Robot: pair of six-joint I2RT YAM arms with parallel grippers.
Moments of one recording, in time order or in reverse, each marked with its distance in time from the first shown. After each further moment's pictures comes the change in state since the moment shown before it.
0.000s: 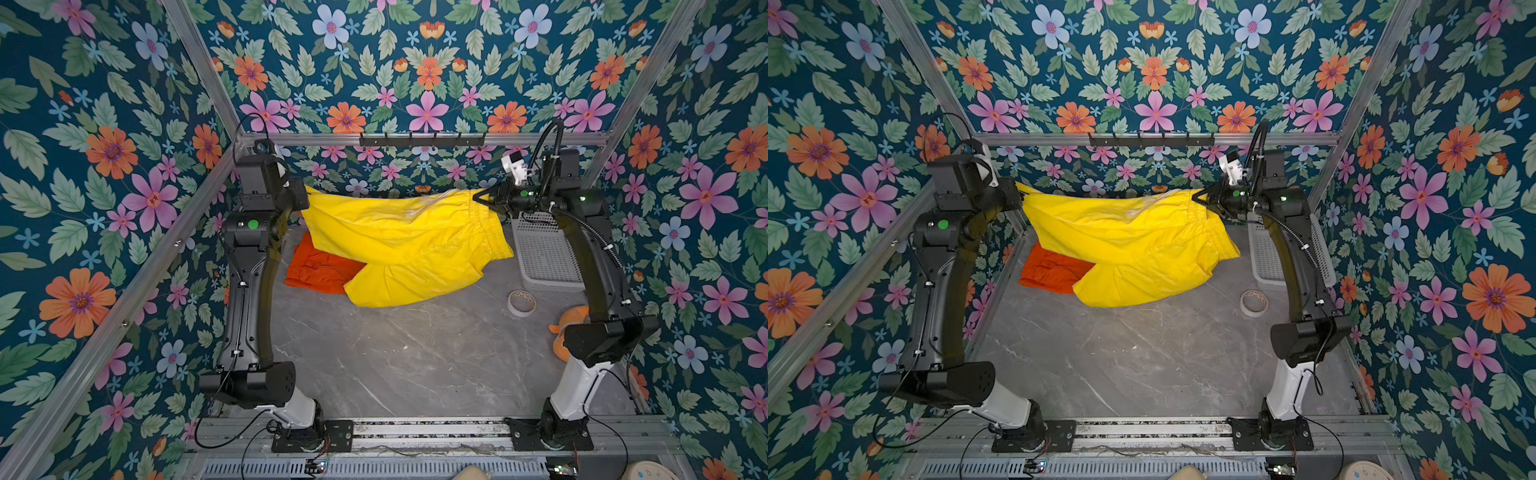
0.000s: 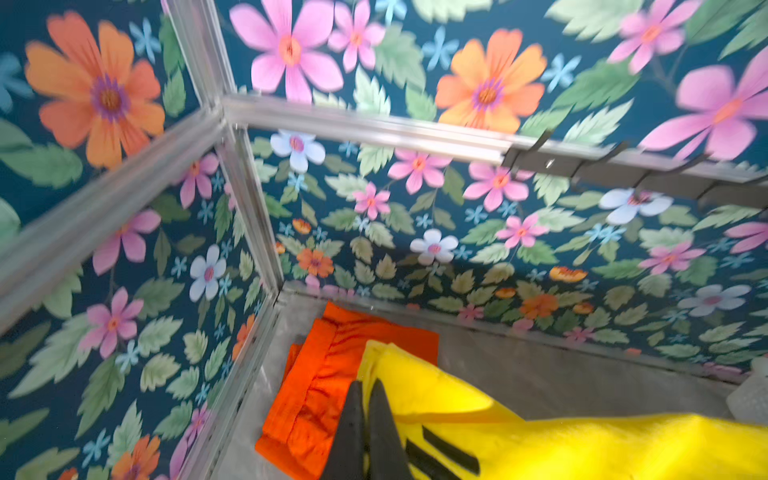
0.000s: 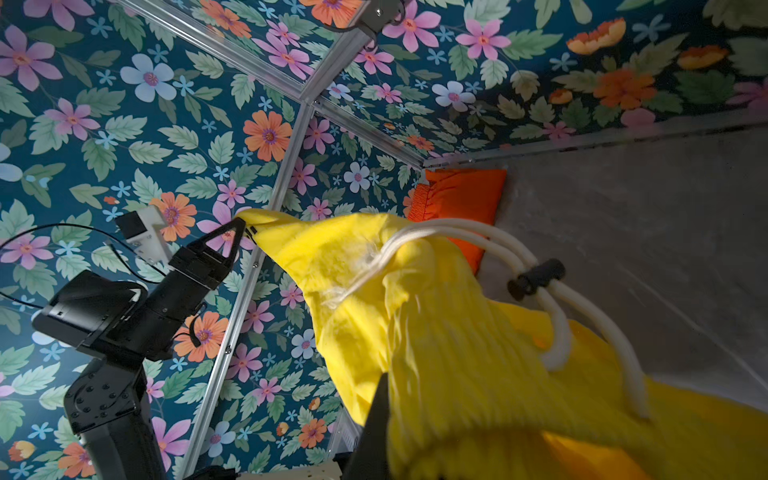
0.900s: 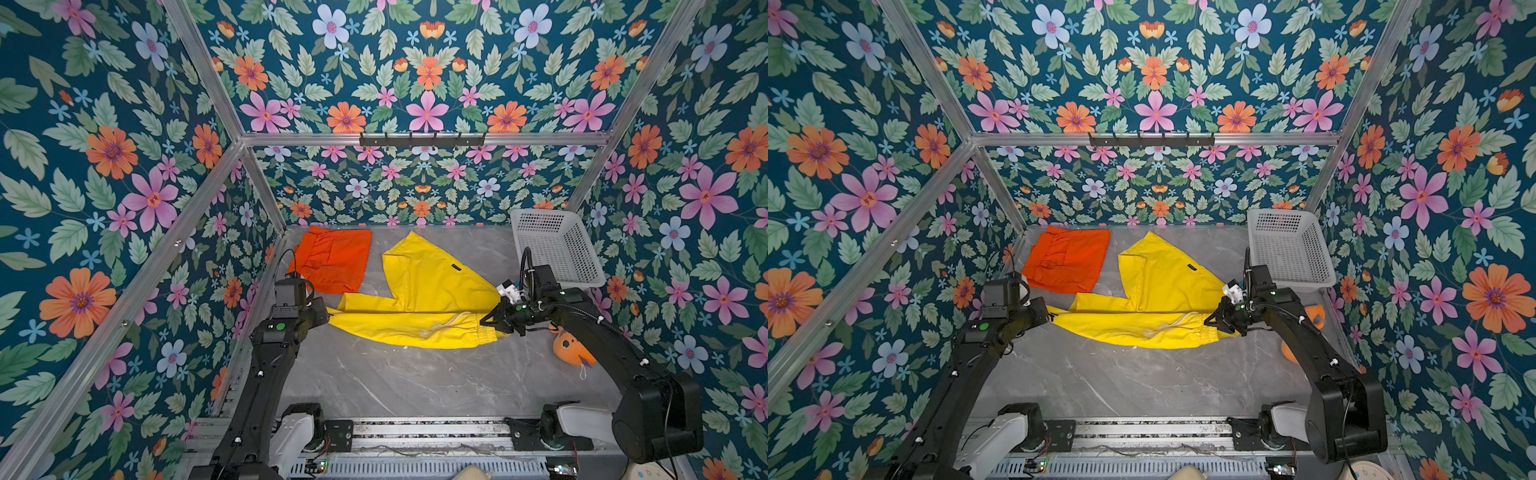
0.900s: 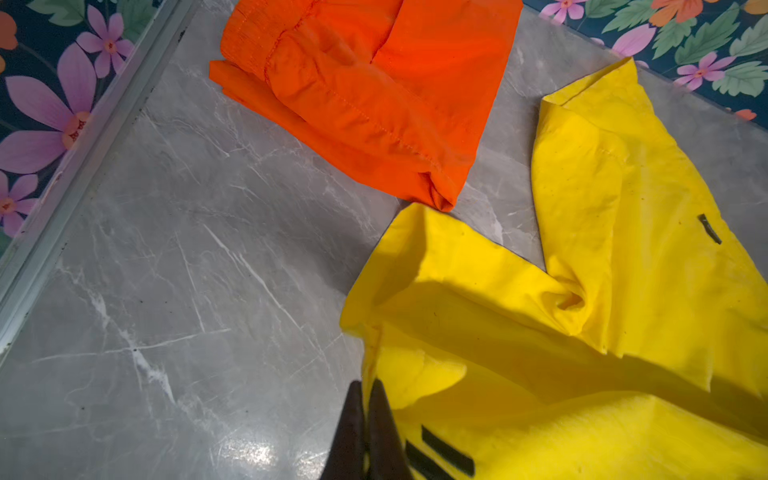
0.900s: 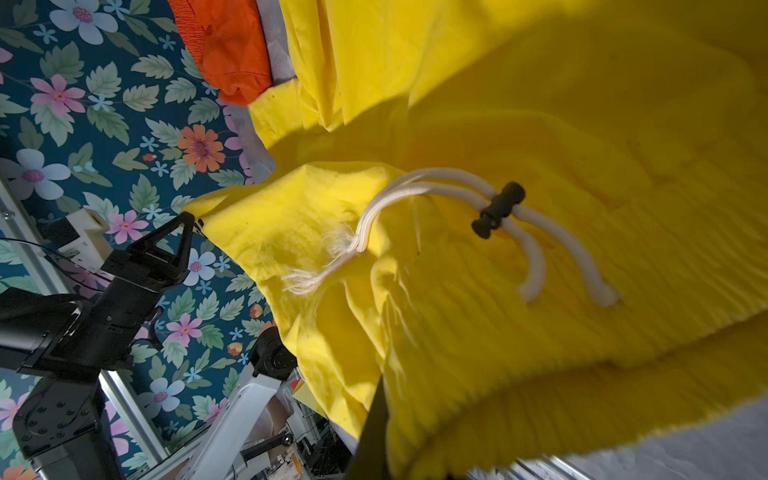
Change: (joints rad) left arm 0.001 -0.613 -1.326 0.119 0.098 -0.219; right arm 0.011 -0.665 -1.599 0.223 0.067 -0.026
